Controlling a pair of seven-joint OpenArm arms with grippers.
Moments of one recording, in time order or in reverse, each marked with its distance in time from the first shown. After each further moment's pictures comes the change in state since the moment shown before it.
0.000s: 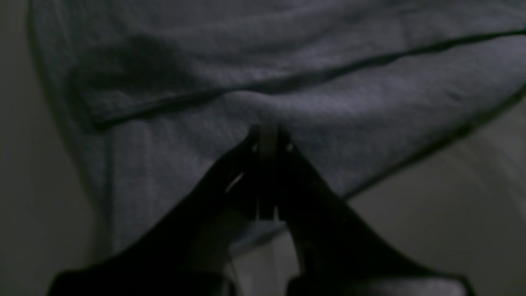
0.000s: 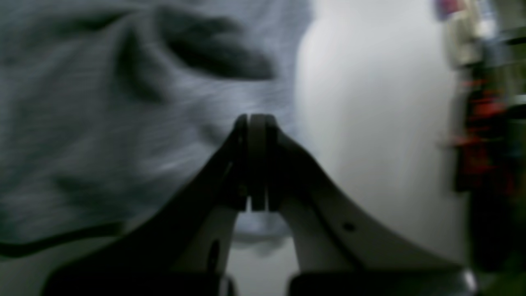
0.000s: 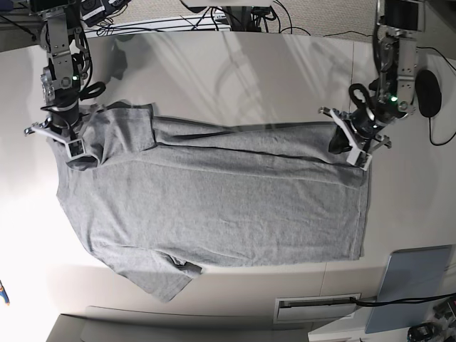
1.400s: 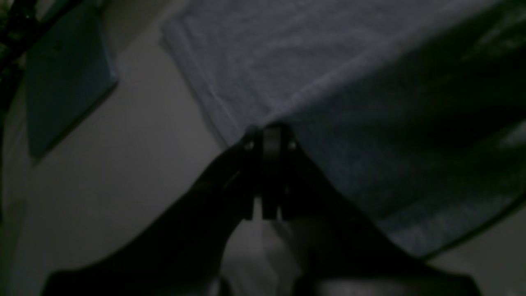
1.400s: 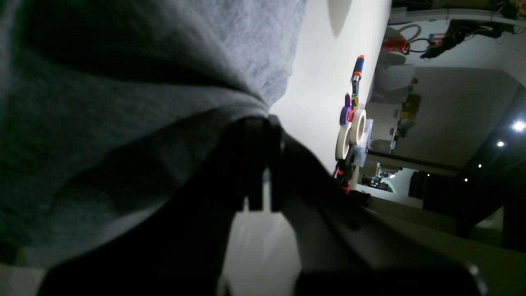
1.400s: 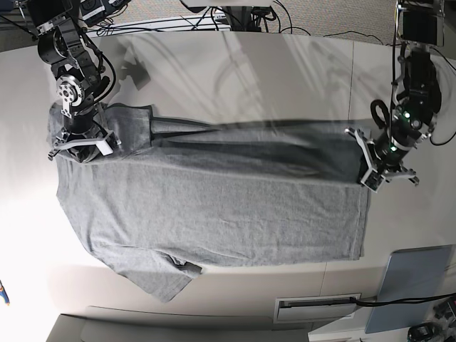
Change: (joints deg) left arm -3.9 -7.7 0.1 5.8 17.9 -0.9 -5.9; right arm 5.5 8.8 -20.1 -1.2 -28.7 -1.9 -2.9
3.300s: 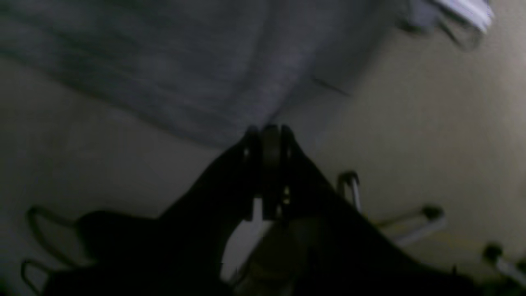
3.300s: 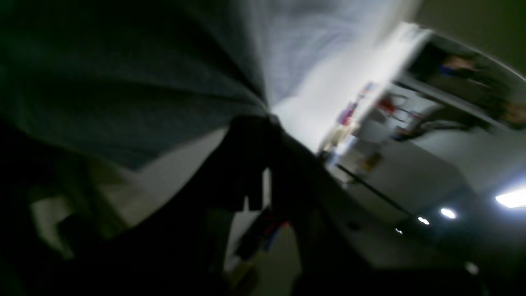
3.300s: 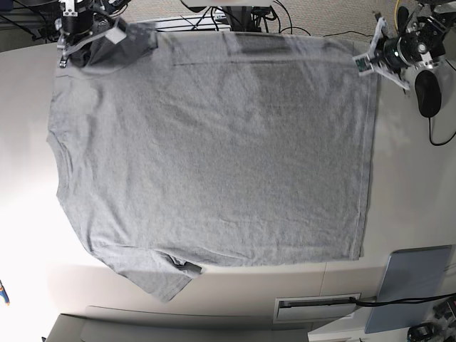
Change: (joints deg) left arm 31.9 -22.6 6.5 18.8 -4.5 -5.8 12.6; right arm -43.1 10.4 1.6 25.8 -19.2 -0.2 -12.5
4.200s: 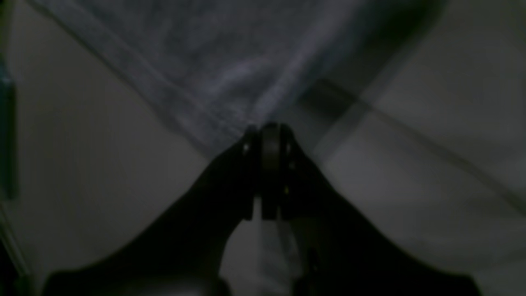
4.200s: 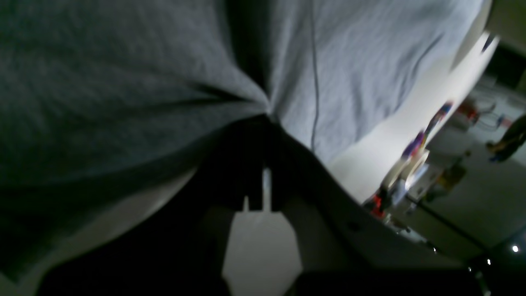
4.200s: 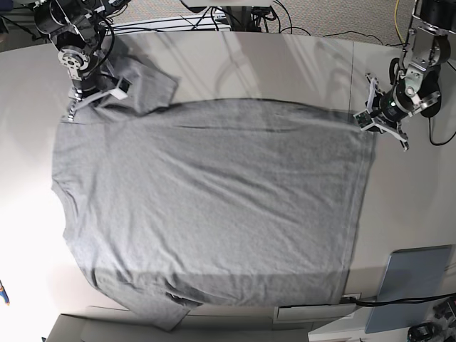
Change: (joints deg) left arm -21.5 12.7 2.2 -25.7 23.3 -6.4 -29.3; right arm 28.7 -6.2 -2.6 -18.9 19.1 16.0 9.7
